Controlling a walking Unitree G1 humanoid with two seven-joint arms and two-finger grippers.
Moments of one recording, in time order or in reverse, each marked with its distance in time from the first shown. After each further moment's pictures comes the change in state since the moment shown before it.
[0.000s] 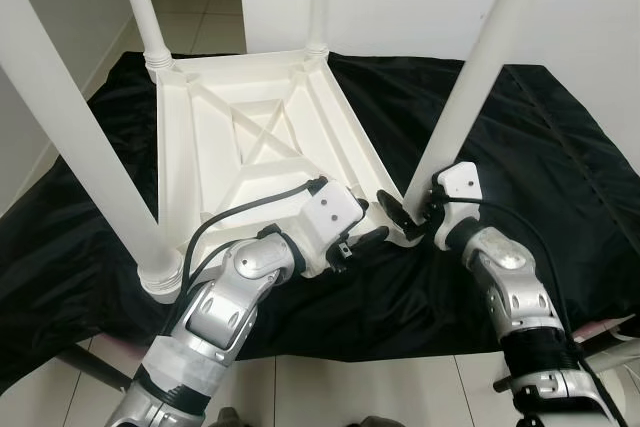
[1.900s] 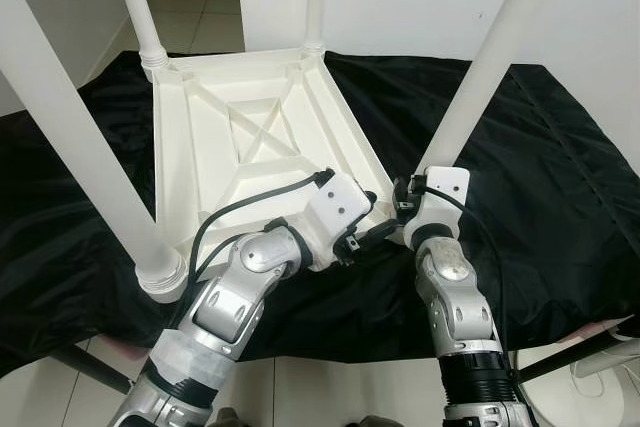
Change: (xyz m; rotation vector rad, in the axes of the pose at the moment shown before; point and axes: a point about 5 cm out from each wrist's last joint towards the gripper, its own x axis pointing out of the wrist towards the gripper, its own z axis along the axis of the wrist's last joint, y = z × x) left arm 0.004 0.000 0.004 -0.002 -0.017 0.000; right arm 0.004 0.044 0.009 0.243 0.025 -0.659
